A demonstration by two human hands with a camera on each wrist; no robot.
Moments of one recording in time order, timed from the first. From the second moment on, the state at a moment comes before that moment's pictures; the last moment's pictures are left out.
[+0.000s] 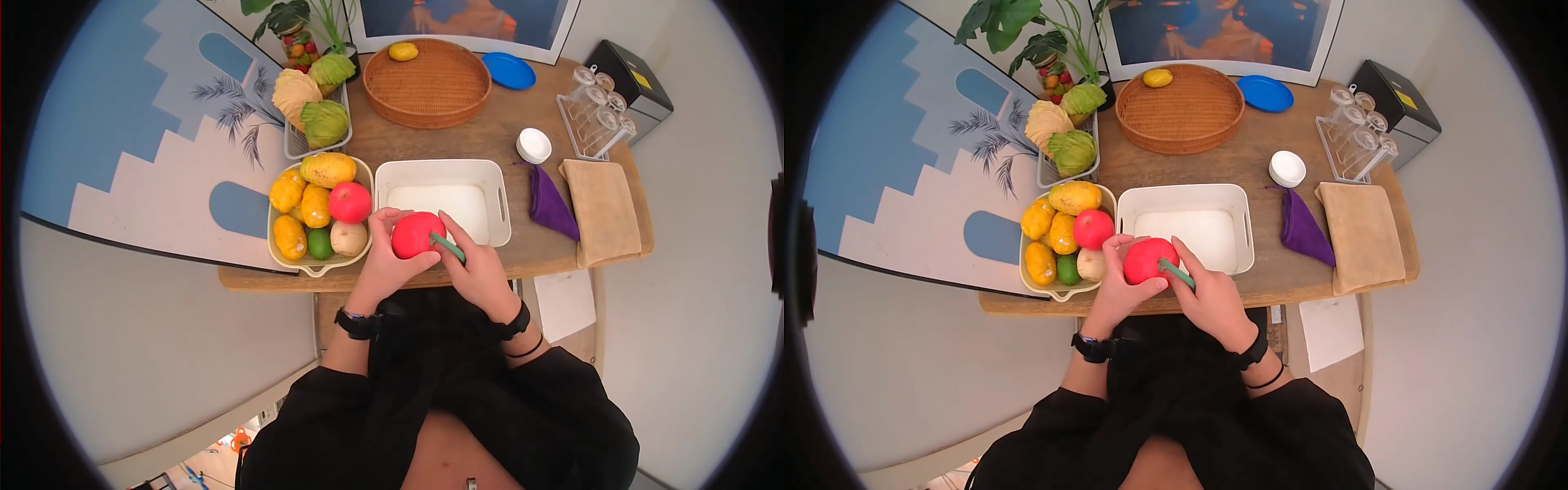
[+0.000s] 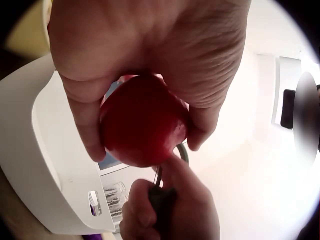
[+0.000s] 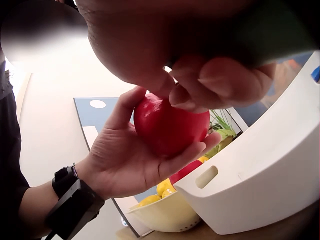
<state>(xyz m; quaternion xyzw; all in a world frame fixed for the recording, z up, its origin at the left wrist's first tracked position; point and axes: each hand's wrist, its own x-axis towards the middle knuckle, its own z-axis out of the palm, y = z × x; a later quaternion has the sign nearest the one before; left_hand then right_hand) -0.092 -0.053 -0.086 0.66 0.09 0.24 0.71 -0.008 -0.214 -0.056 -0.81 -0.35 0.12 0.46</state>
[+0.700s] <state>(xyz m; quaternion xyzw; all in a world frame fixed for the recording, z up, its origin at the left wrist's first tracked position) -0.082 -0.037 -0.046 0.77 0.13 0.08 0.62 0.006 -0.224 -0.057 -0.82 -0.41 0.07 0.39</state>
